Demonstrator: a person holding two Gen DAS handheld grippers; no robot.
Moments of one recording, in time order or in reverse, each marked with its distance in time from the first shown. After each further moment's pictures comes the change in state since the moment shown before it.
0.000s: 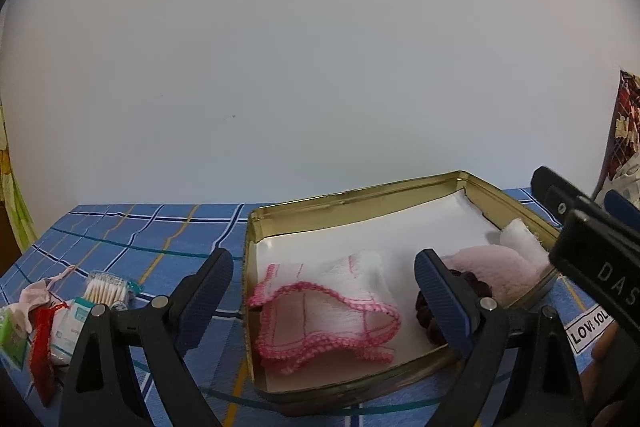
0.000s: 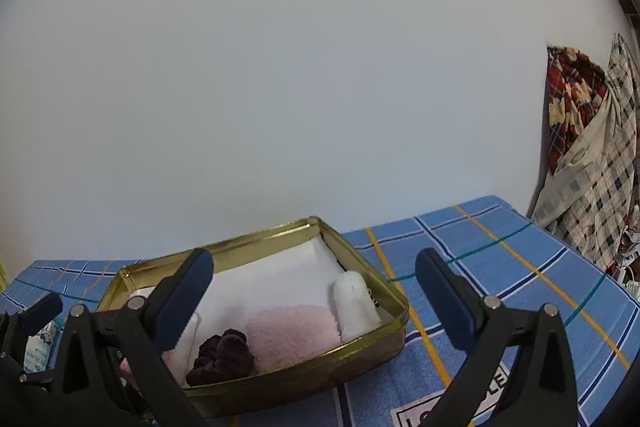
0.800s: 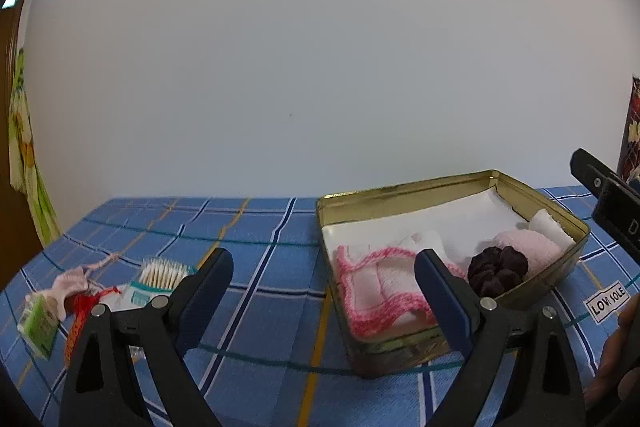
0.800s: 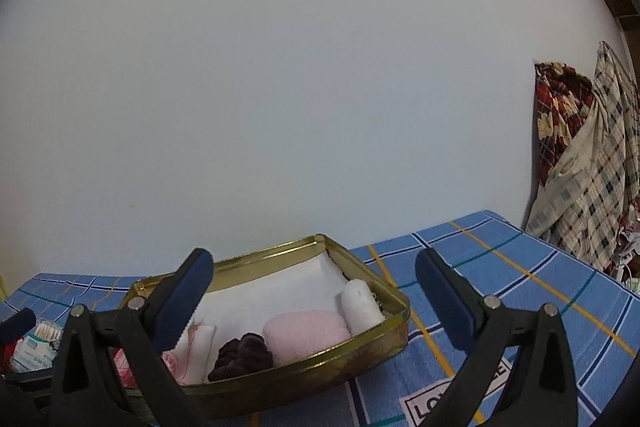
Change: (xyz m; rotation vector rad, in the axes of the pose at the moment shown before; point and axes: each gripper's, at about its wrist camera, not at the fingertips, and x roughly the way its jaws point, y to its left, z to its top) left arm -0.030 0.048 -0.019 -0.030 -0.013 0.071; right arm -0.027 0.009 -0.006 0.017 -0.086 -0.005
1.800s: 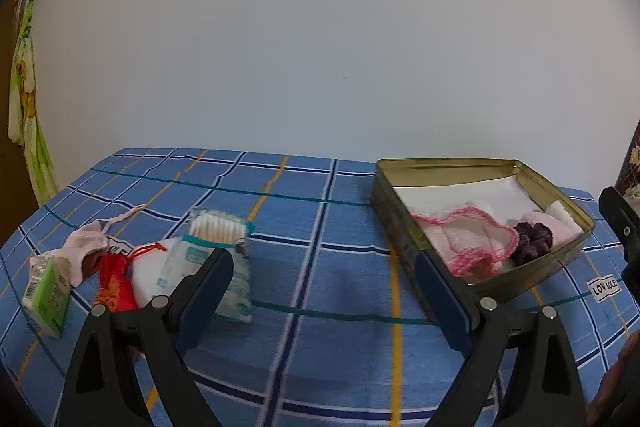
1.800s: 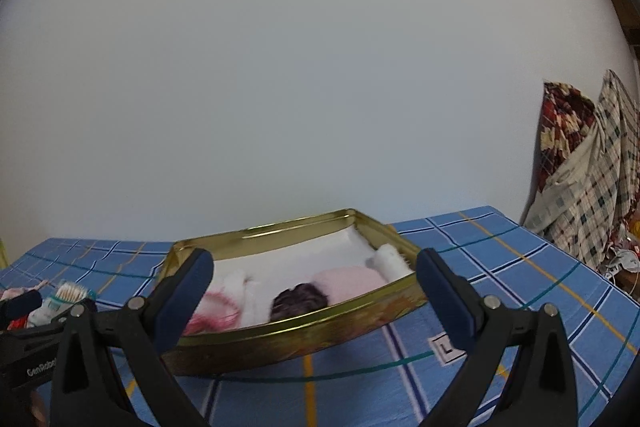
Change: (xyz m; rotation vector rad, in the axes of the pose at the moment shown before) left arm -0.005 0.078 -0.017 -0.100 0.112 -0.027; right arm -0.049 0.062 -0.020 -0.100 0.041 0.015
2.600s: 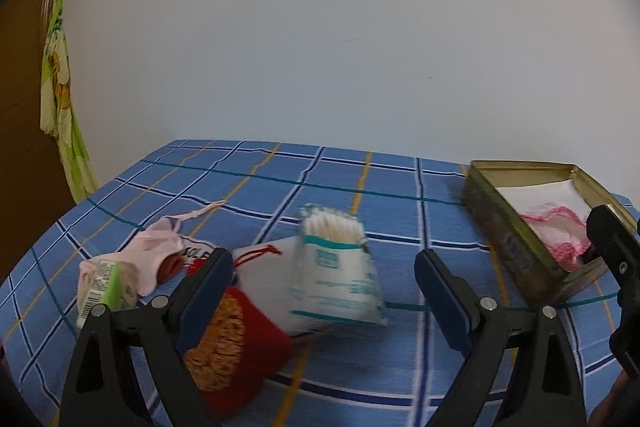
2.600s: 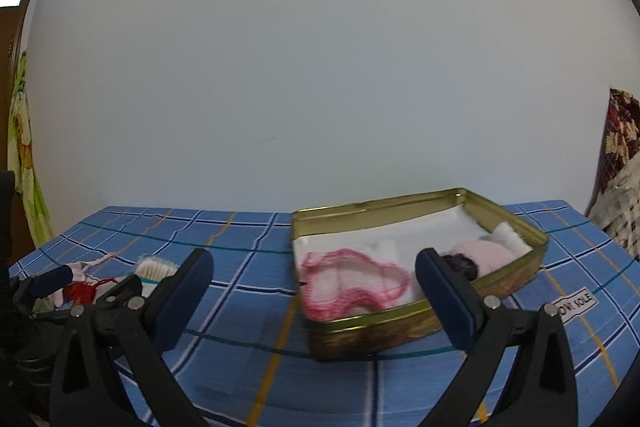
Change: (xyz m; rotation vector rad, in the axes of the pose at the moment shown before) left arm 0.003 0.083 0.000 -0.028 0.015 0.135; right arm -0.001 0.105 -0.017 -0.065 0.077 0.204
